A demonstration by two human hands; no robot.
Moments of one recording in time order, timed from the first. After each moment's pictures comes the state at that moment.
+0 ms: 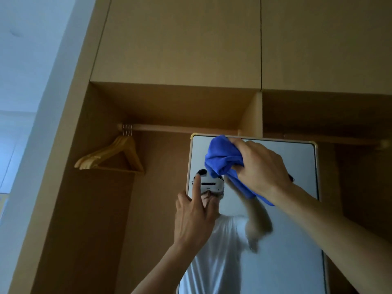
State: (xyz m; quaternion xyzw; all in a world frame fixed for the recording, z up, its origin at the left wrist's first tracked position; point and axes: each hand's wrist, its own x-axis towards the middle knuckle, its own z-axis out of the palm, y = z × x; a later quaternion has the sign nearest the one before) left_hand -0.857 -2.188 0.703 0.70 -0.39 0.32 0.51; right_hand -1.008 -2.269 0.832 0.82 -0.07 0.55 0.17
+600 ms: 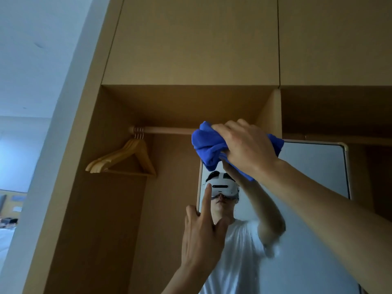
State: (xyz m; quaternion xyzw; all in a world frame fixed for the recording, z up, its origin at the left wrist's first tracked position) left_hand -0.841 -2.194 0.684 0.69 -0.39 0.34 0.51; right_hand -0.952 -2.256 0.883 0.77 0.02 0.56 0.32
